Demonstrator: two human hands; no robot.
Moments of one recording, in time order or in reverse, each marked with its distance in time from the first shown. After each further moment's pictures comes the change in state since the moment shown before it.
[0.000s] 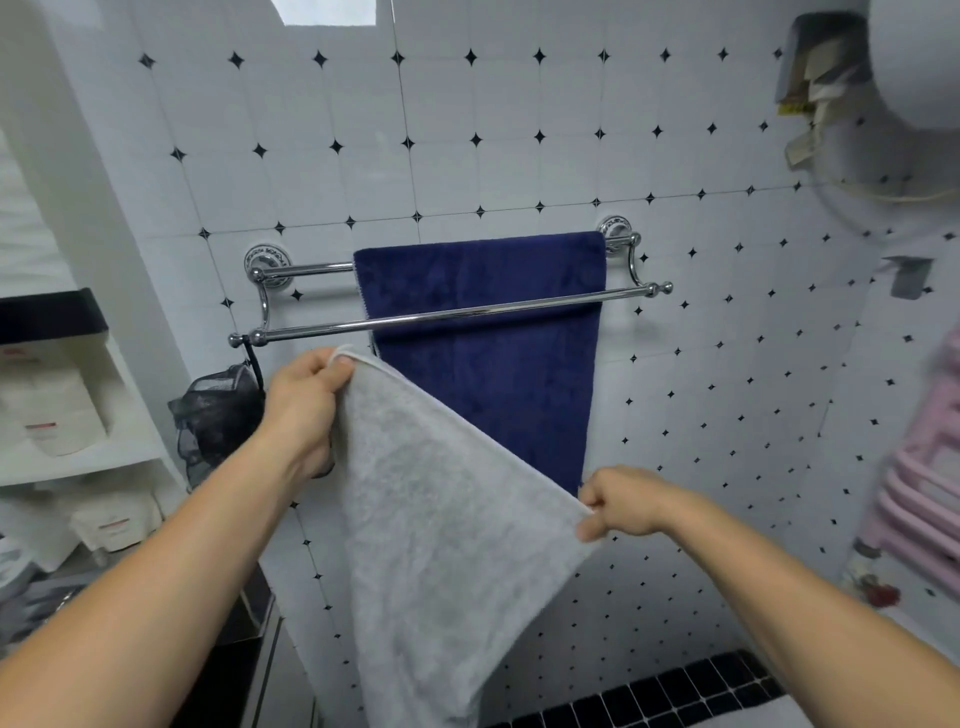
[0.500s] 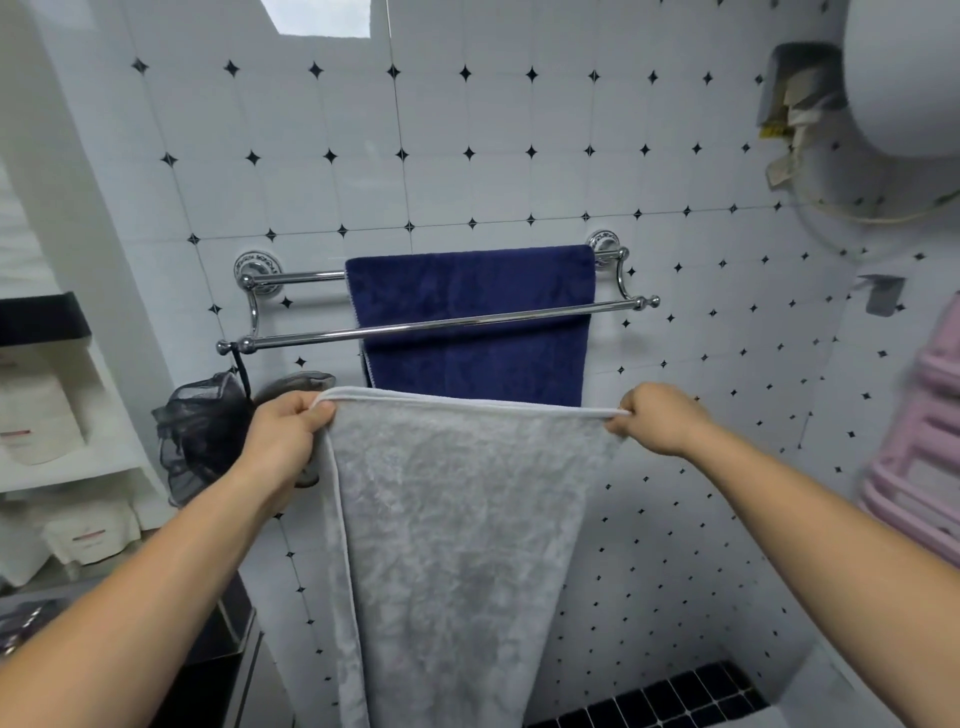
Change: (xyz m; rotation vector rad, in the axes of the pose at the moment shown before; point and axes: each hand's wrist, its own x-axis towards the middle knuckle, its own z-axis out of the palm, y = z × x) left_hand 0.020 -0.036 -0.032 0.238 -0.044 -0.001; right_hand -0.003 0.024 -0.082 0.026 0.477 0.257
